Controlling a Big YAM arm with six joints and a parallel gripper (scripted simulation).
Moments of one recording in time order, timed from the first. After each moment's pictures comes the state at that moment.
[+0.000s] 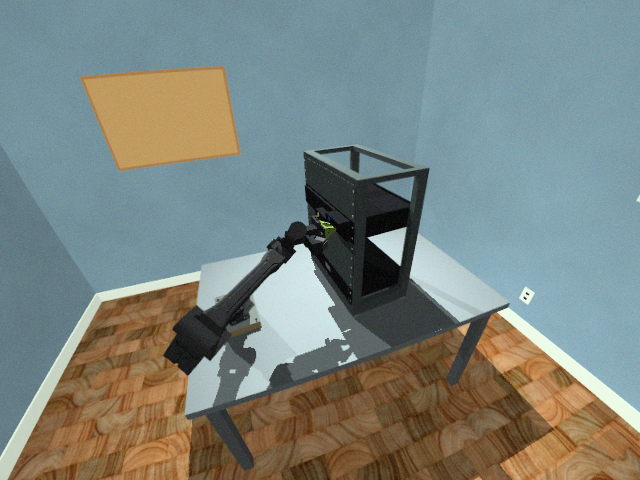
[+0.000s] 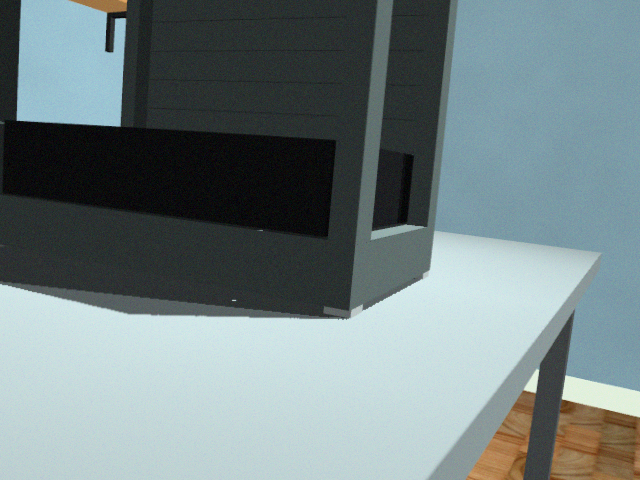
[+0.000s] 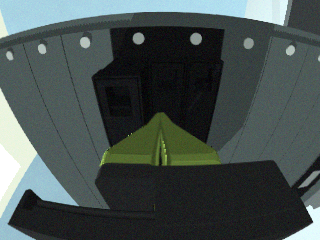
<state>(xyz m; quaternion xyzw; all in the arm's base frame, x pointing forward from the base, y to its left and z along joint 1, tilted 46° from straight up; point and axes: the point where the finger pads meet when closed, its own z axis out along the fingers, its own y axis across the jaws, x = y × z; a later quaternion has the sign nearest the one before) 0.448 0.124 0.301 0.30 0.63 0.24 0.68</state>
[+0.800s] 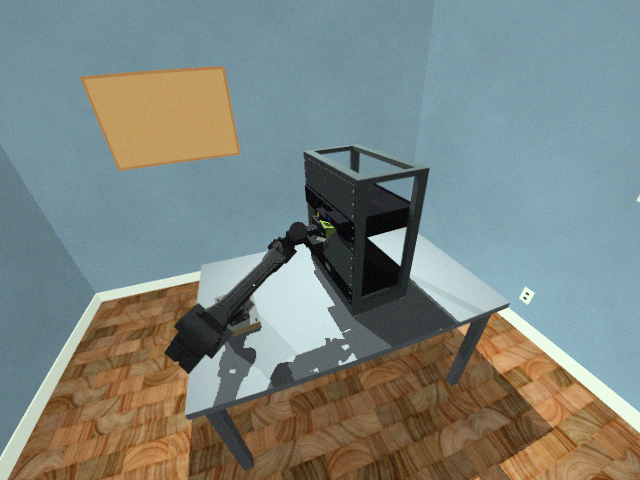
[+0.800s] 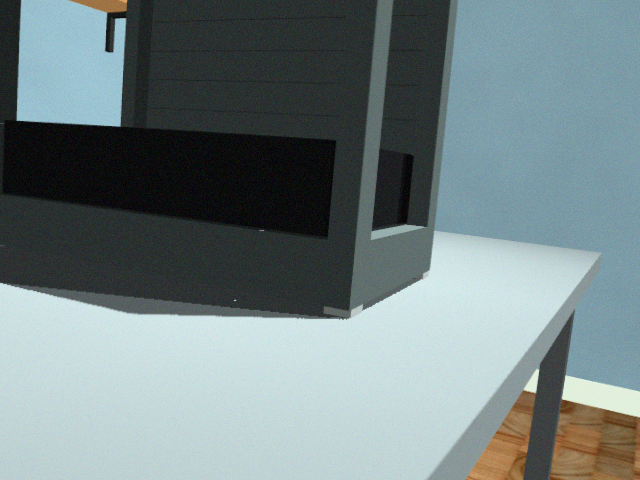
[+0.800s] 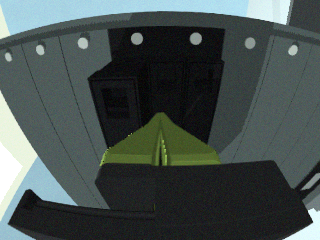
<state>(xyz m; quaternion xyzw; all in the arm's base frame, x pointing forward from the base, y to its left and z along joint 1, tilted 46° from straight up) 0.451 0.123 0.300 0.30 0.62 0.24 0.68</state>
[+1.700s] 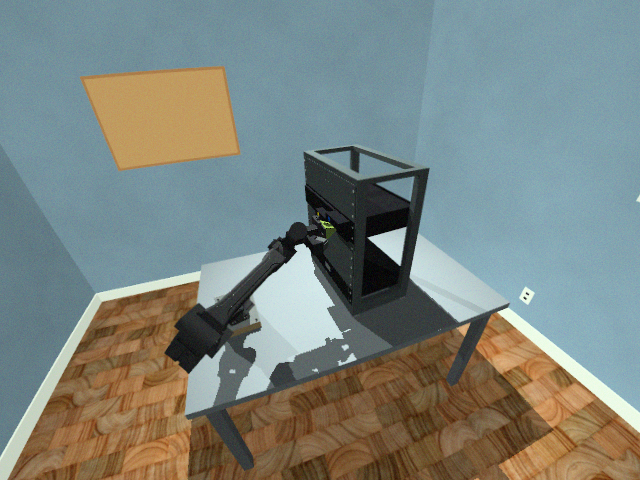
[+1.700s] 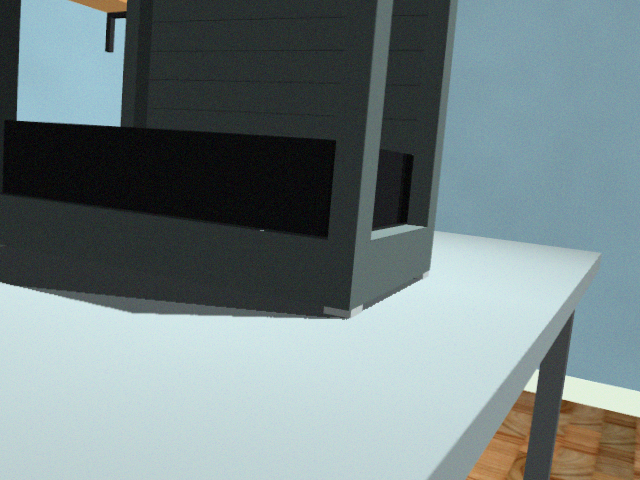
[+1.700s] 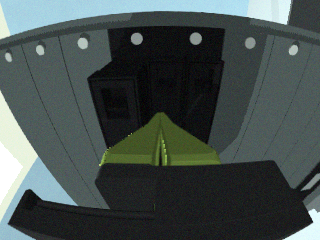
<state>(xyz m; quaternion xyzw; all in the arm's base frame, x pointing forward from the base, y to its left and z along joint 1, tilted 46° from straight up) 0.452 0.123 0.300 0.30 0.62 0.24 0.68</state>
